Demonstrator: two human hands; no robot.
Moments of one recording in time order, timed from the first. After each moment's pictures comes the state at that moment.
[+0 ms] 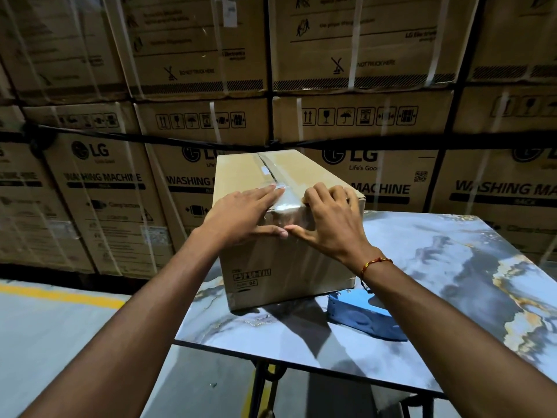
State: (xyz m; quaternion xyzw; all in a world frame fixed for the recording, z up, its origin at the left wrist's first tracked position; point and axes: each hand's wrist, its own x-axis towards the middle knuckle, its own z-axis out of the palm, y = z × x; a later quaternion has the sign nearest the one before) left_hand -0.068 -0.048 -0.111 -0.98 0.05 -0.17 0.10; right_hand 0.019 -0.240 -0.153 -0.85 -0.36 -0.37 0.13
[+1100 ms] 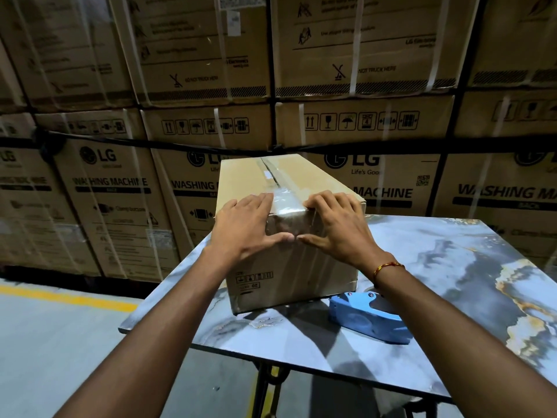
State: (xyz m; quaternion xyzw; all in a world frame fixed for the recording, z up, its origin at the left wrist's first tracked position) left_hand -0.080 -0.065 -0.125 -0.96 -0.04 -0.25 0.11; right_hand 0.022 -0.258 -0.153 -0.84 -0.41 -0.31 0.15
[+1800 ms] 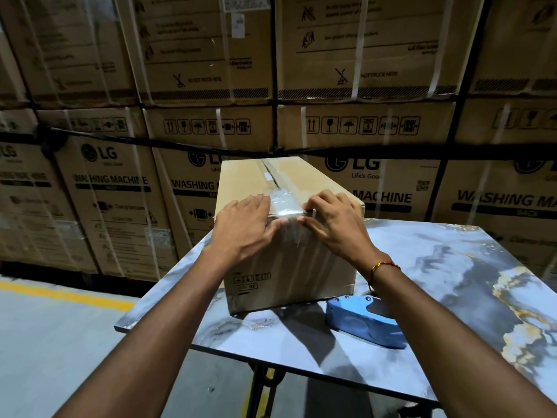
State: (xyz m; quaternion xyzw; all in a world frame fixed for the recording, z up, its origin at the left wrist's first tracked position) left_hand -0.081 -0.071 -0.123 -0.96 -0.06 -0.26 0.08; right_hand 0.027 -0.252 -0.146 -0.83 -0.40 -0.28 0.24
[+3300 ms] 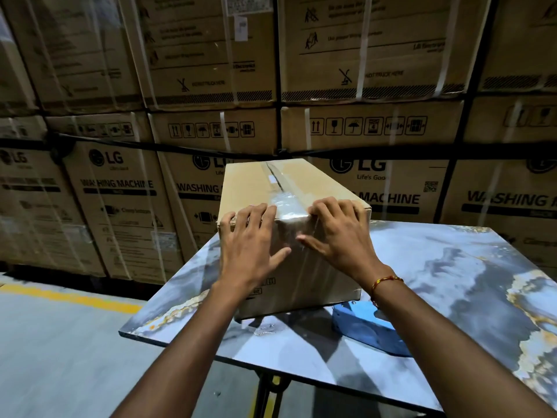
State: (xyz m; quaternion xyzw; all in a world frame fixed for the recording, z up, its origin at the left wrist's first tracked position) left_hand -0.087 -0.079 -0.164 -0.92 -0.11 -0.36 0.12; right_hand 0.026 -0.250 -0.165 -0.83 -0.39 -0.35 0.17
